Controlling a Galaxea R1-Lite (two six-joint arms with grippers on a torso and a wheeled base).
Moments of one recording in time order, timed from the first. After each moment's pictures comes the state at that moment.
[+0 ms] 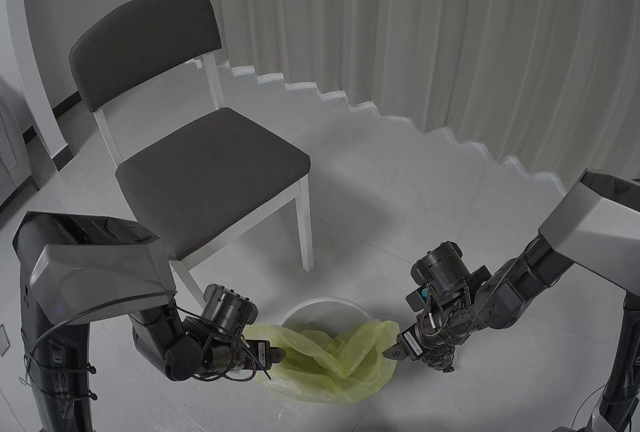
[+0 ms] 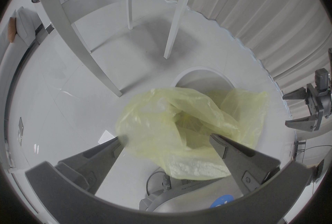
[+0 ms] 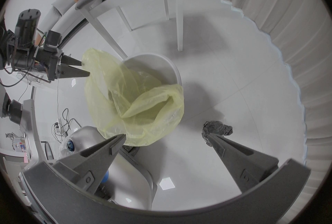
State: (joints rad) left arm -0.51 2.27 -0.61 -0.67 0.04 -0.44; right arm 0.57 2.19 -0.91 -0.17 0.00 0.01
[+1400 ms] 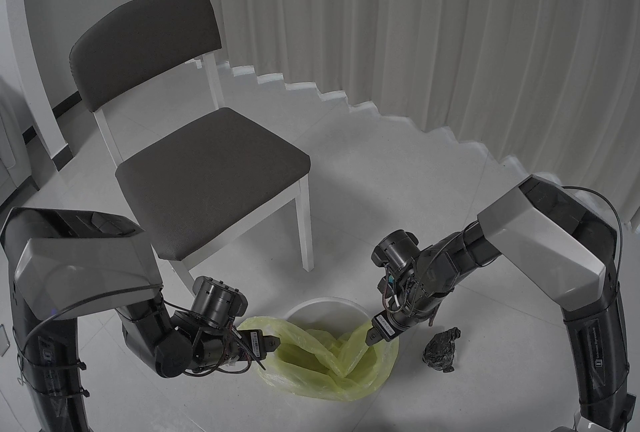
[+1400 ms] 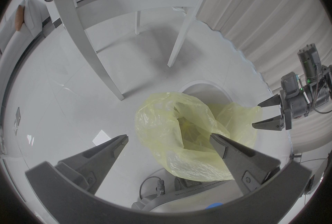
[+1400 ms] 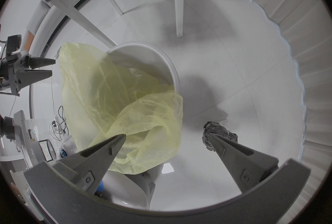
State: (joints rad) left arm -0.49 2.23 -0.58 -0.71 0.05 -0.50; right arm 0.54 2.48 -1.45 0.26 0.00 0.00
